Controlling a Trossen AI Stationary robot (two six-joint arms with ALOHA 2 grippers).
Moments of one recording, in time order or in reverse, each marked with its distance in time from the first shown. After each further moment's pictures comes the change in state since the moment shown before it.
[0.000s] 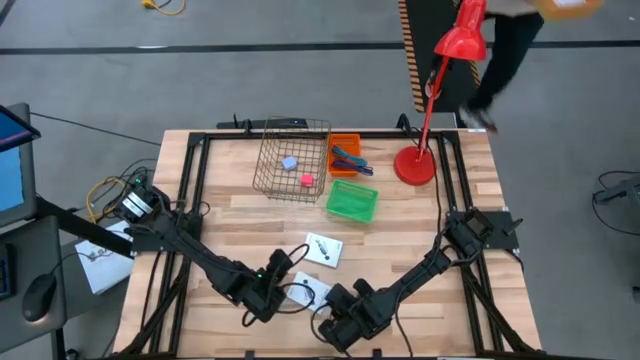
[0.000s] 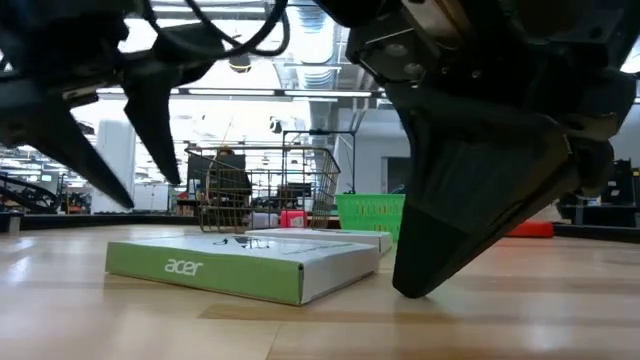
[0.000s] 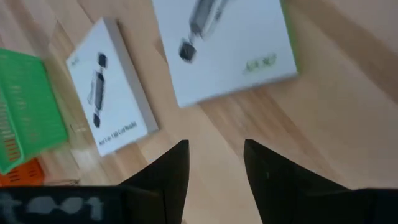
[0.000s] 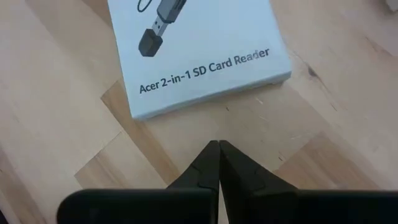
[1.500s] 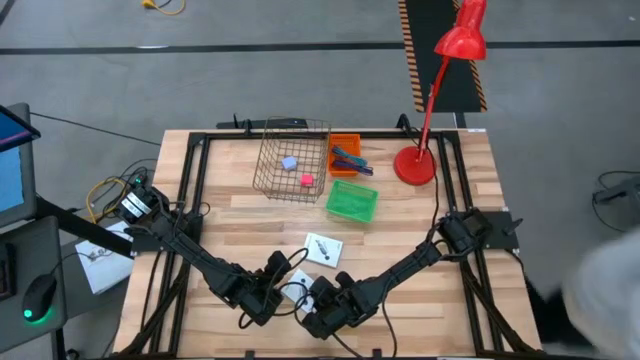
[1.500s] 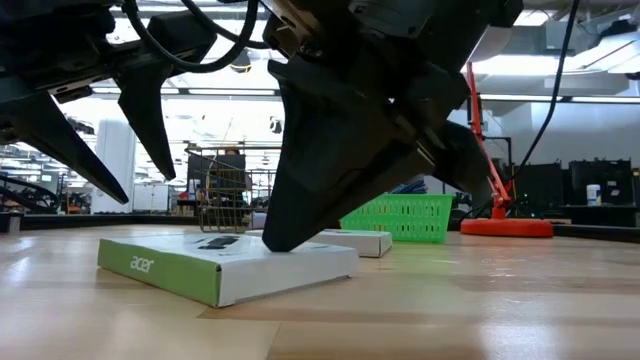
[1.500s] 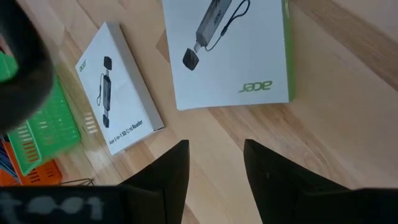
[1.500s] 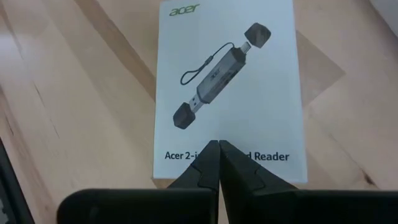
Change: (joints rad) left arm -0.015 -0.004 0.000 -0.007 -0.041 0.037; right arm -0.079 0.030 0.054 0.130 -0.020 -0.146
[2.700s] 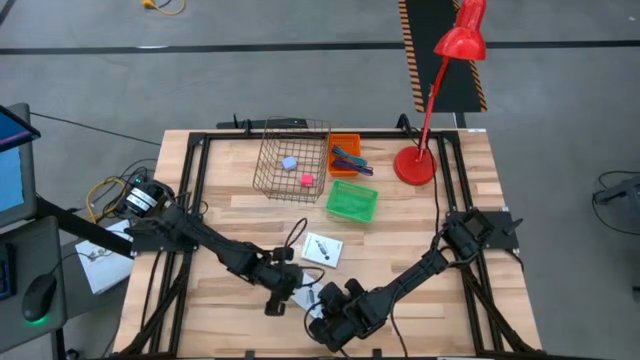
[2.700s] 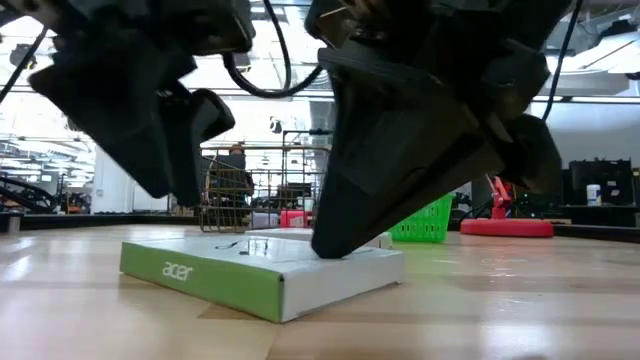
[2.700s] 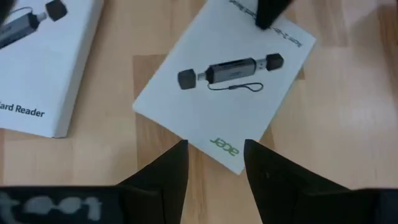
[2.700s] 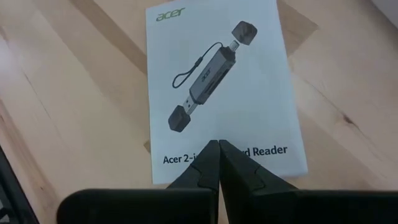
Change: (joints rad) left arm 0.185 0.000 -0.005 0.234 0.478 -0.670; right arm 0.084 0.018 -0.010 -0.091 0.051 0.166
